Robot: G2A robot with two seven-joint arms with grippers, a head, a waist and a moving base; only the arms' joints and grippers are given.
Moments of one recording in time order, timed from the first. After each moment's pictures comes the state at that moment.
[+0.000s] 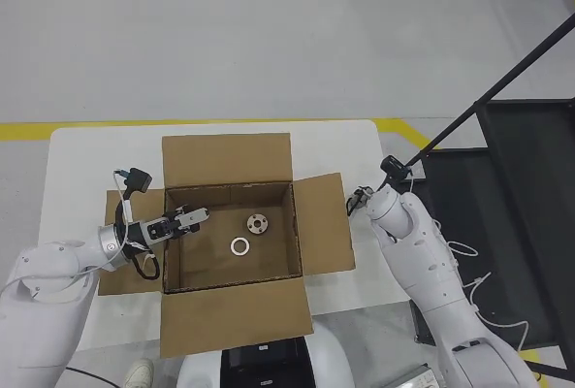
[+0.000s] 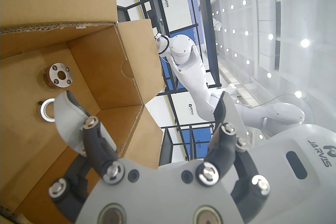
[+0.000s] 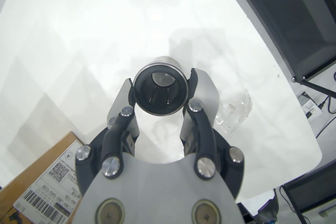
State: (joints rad) left arm 1.34 -1.02 -1.43 -1.70 -0.23 -0.27 -1.05; right arm -1.13 -1.28 1.30 -1.33 -0.70 0.77 0.61
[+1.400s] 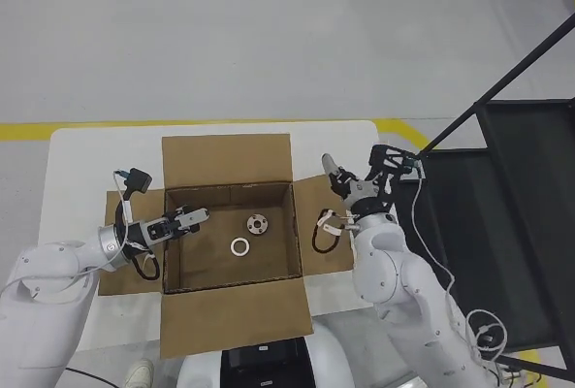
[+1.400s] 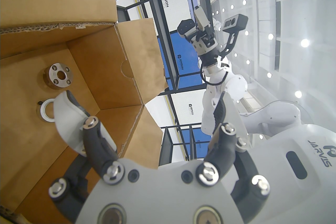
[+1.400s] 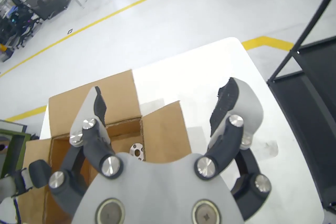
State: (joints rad) left arm 1.34 -1.02 -1.43 -1.70 -0.23 -0.27 -1.05; right arm -1.48 -1.27 1.16 -2.19 -1.10 0.60 0.43
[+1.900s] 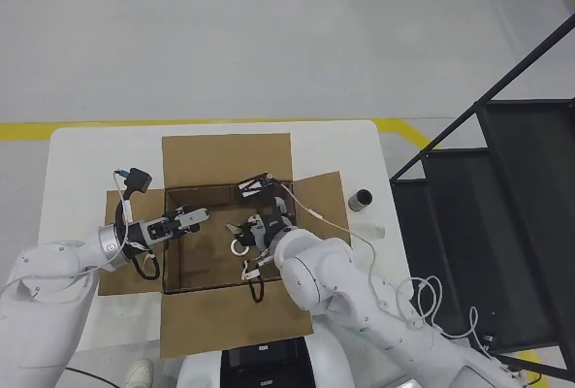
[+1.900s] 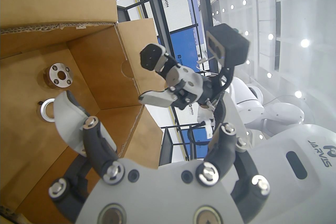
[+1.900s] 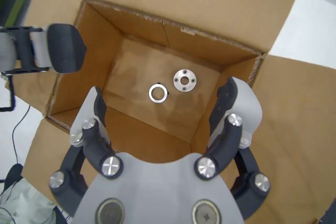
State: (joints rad) left arm 1.34 -1.02 -1.43 -1.70 -0.23 -0.27 -1.05; right arm -1.14 -1.35 0.77 -1.91 -1.18 0.49 1.02
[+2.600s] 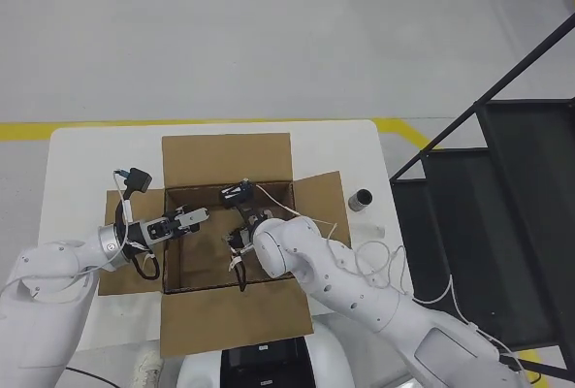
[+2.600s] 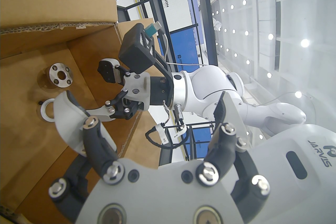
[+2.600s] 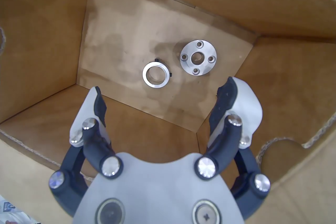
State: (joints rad) left arm 1.34 -1.02 -1.43 -1.70 -0.23 -0.27 -1.05; right arm -0.97 -1.43 0.69 -1.59 -1.06 0.50 1.09
